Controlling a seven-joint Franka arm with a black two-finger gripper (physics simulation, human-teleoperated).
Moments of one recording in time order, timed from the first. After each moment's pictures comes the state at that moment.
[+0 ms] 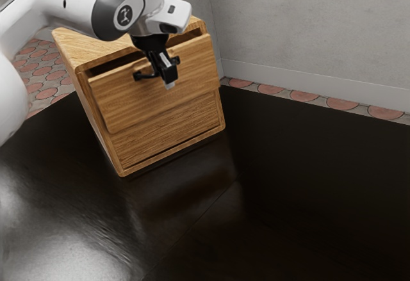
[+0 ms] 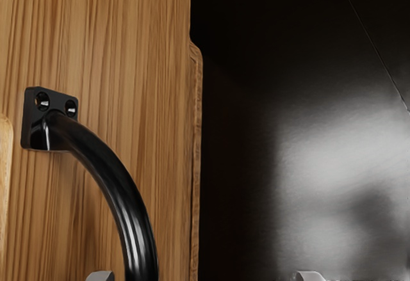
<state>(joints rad) -0.03 0.29 0.15 -1.12 0.20 1.70 0.51</state>
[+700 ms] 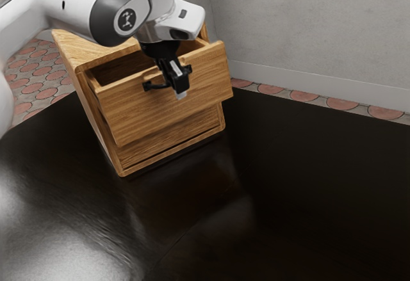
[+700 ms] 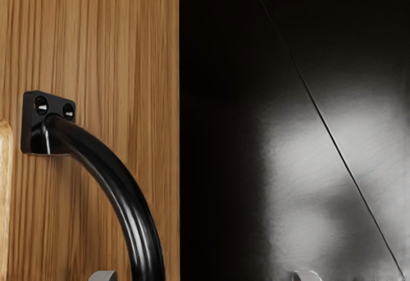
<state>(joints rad) -0.12 0.20 0.15 -1.24 0.20 1.69 0.46</state>
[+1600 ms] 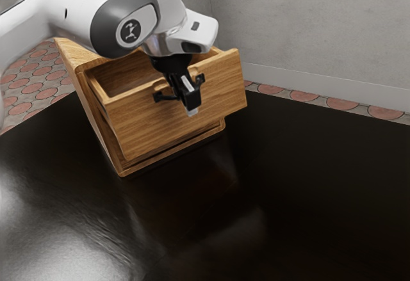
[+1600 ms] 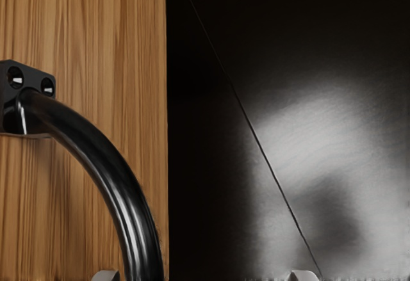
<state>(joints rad) -0.12 0.11 0.05 -1.37 0.20 1.68 0.37</state>
